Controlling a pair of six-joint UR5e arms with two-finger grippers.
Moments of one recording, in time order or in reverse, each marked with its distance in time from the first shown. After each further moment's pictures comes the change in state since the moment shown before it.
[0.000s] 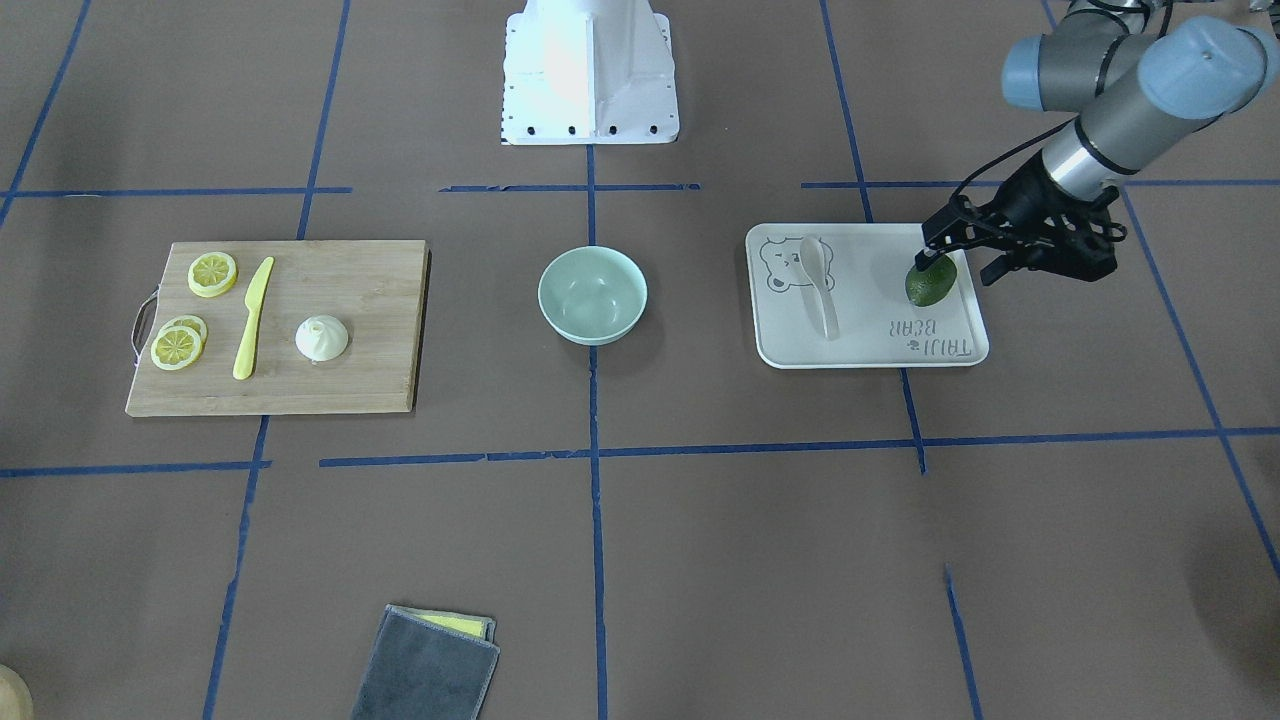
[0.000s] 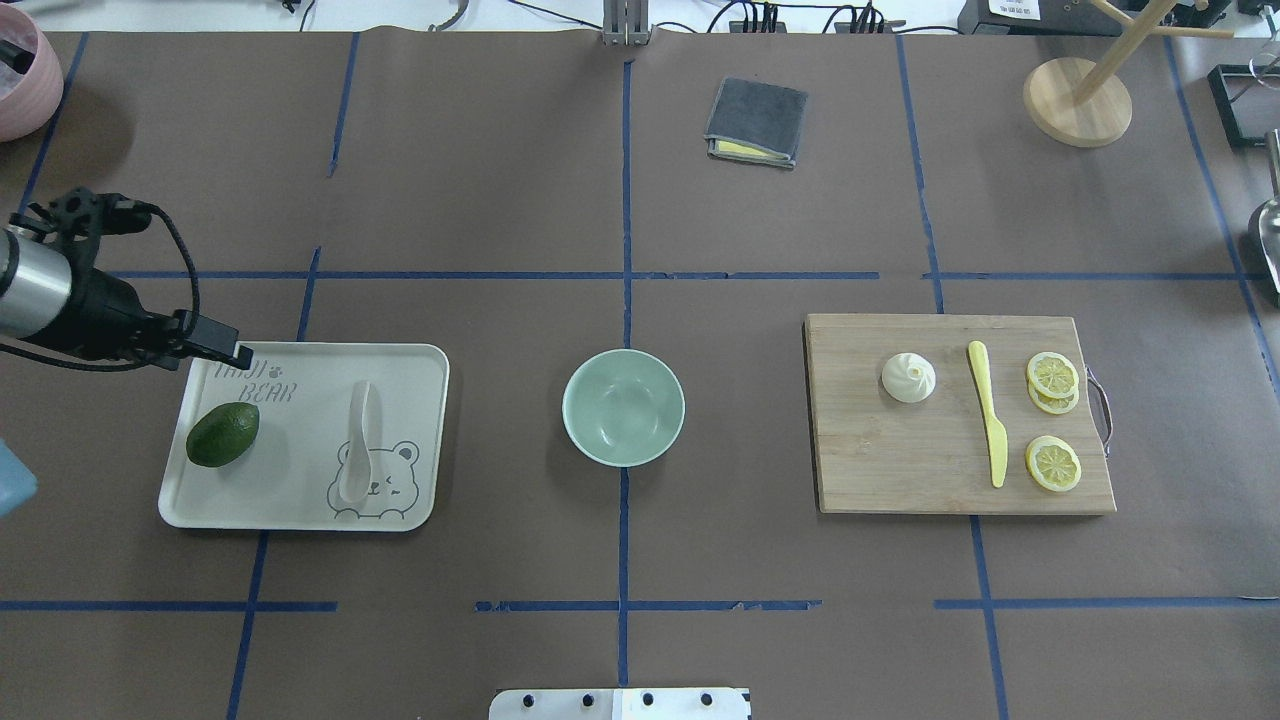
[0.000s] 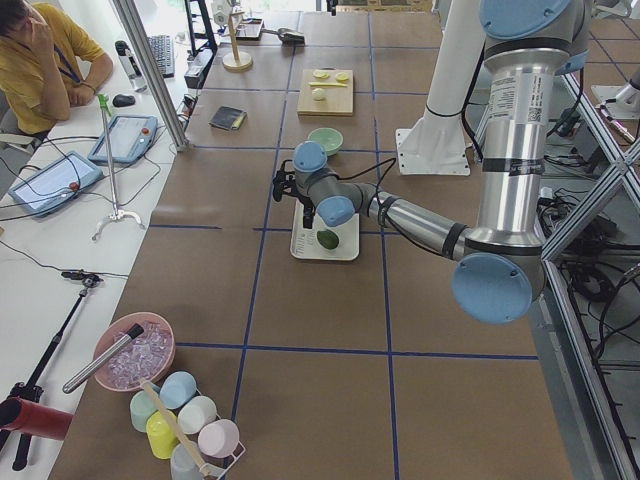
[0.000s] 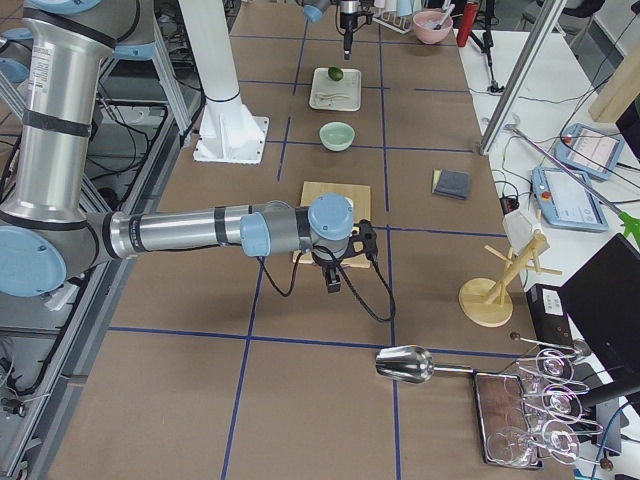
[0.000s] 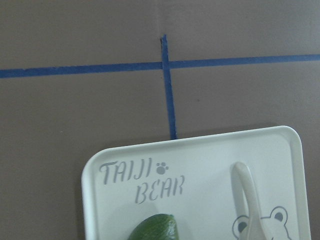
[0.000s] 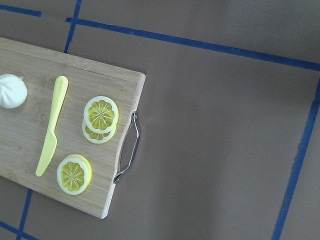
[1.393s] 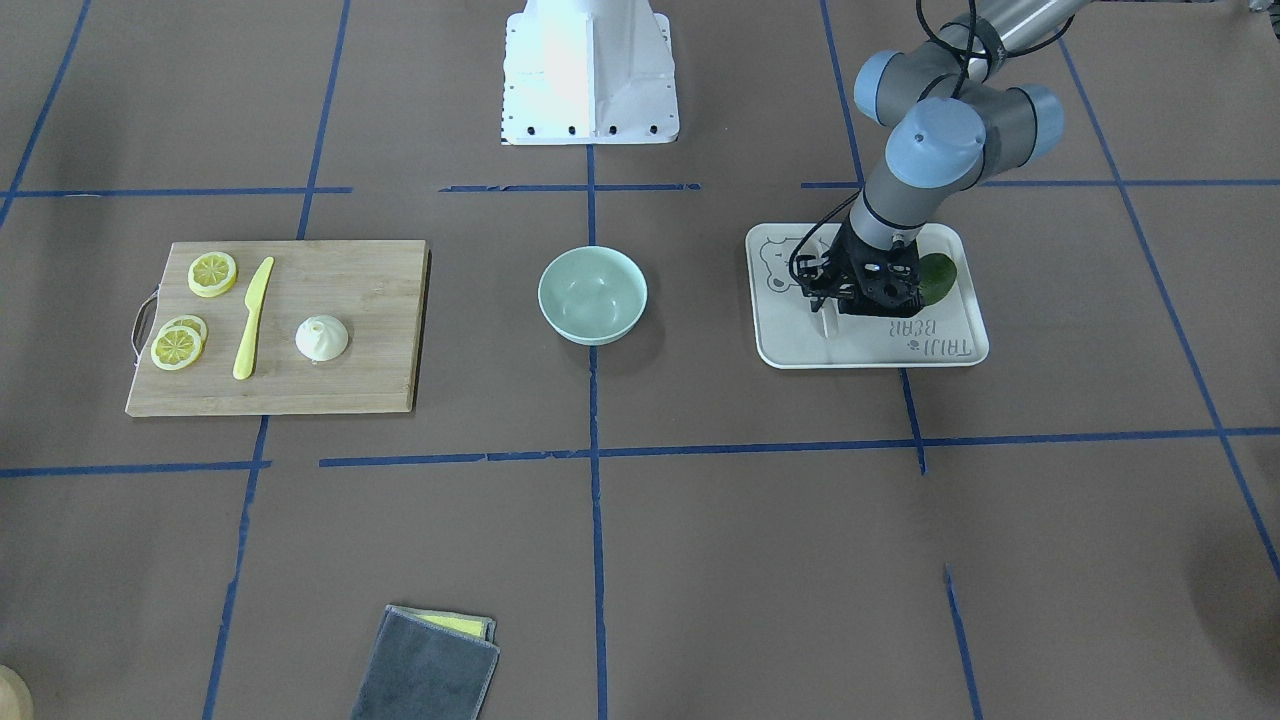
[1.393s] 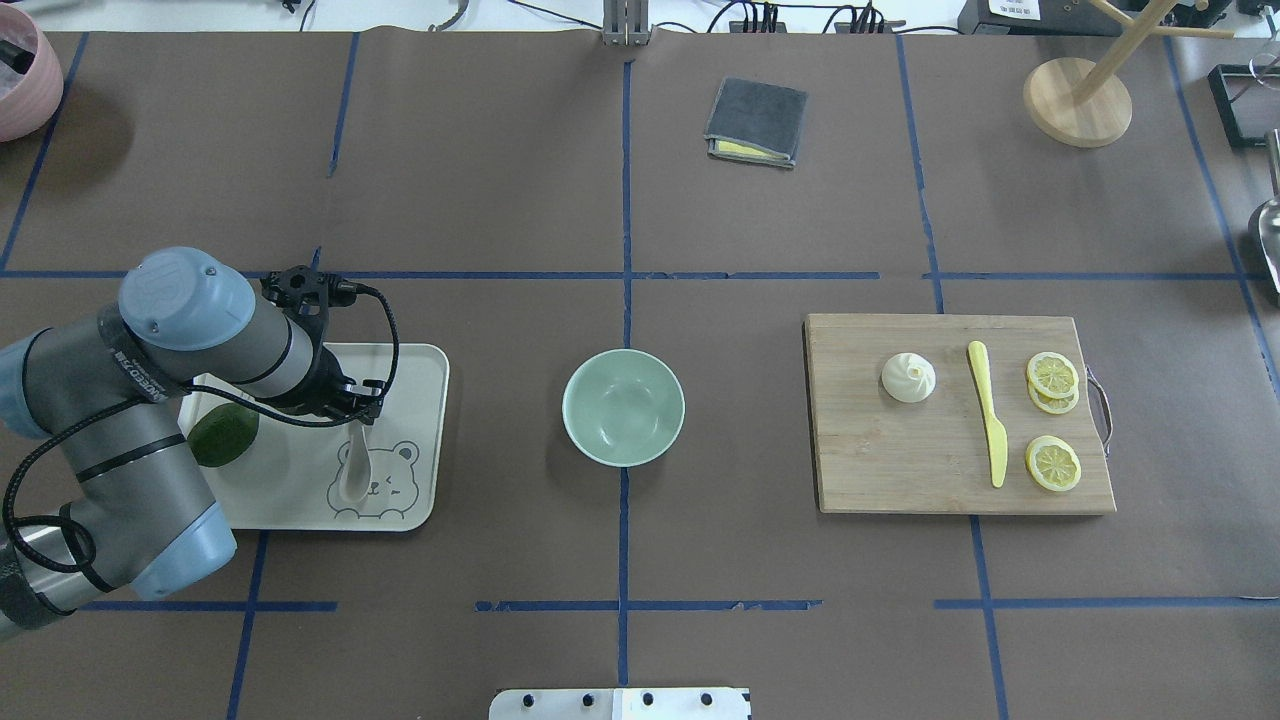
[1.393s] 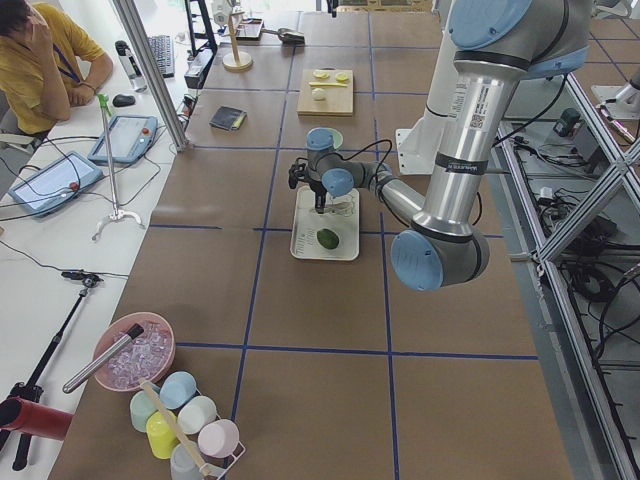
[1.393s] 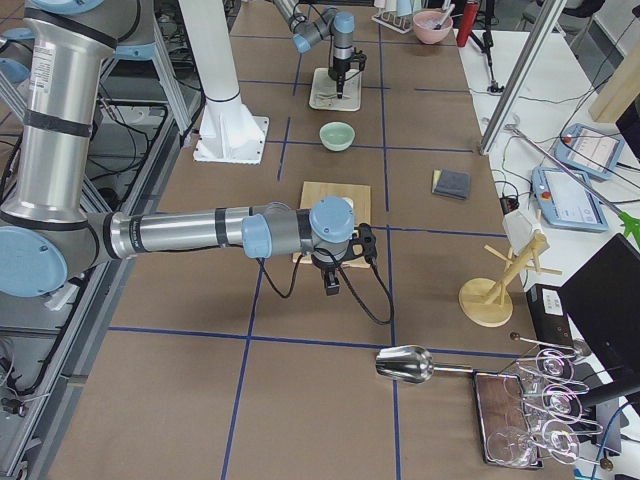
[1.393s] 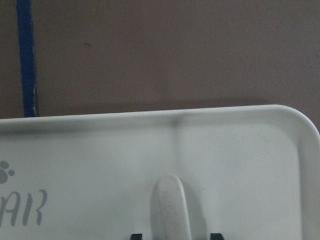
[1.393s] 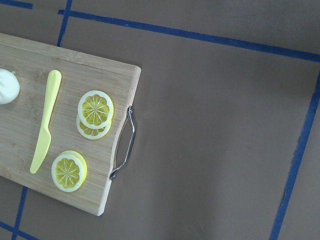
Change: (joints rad) left arm 0.220 -0.215 0.113 0.248 0.208 -0.064; right arm -0.010 0.000 -0.010 -0.009 -0.008 0.006
